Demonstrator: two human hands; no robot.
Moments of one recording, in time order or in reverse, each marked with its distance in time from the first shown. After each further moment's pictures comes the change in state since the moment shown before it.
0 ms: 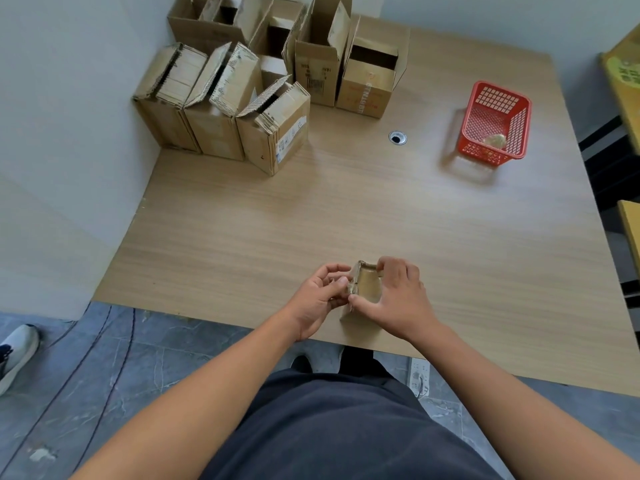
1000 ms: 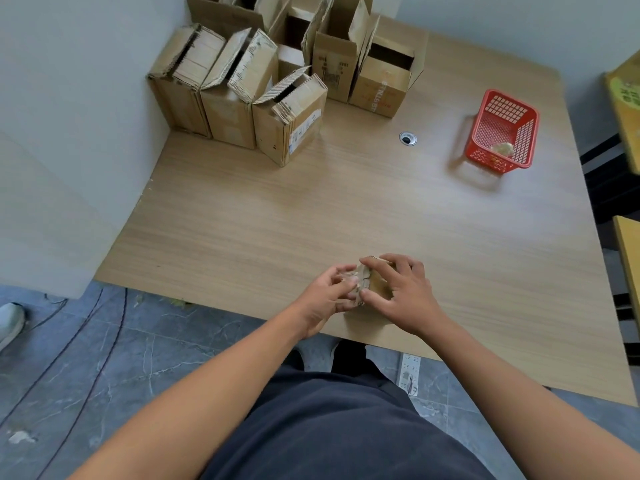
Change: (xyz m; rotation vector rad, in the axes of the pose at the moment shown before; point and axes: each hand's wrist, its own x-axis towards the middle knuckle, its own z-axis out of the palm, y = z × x) left_hand -0.004 -0.012 -0.009 0.048 -0.005 -0.043; right_hand 0.000 -0.002 -0.007 -0.048 -0.103 -0.084
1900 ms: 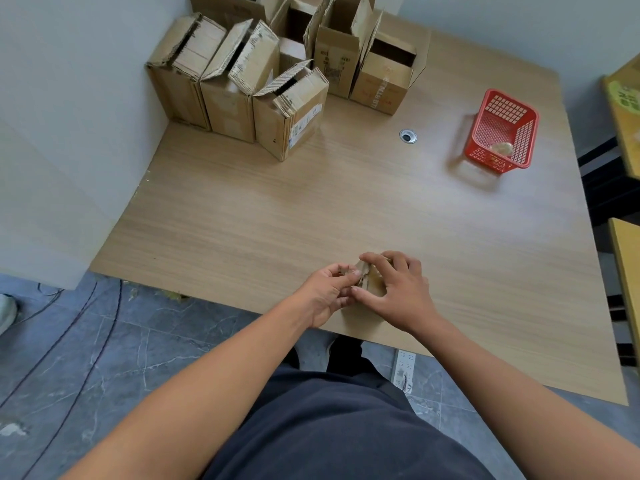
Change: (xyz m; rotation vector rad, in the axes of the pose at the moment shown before) left_hand 0.004 0.007 0.015 -0.221 0.072 -0.115; right_hand 0.002 -0.004 0.011 -0.074 0.059 0.051
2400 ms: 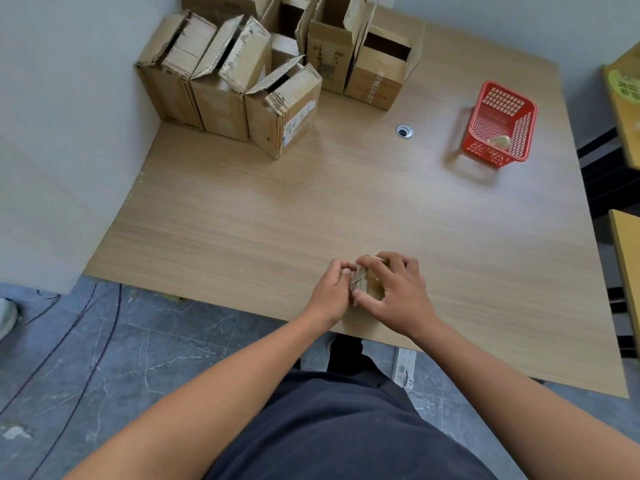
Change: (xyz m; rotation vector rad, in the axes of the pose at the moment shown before) left_hand 0.006 -0.023 0.011 0.526 0.172 0.306; right_hand -0.007 0.005 0.003 0.034 0.075 -0.069
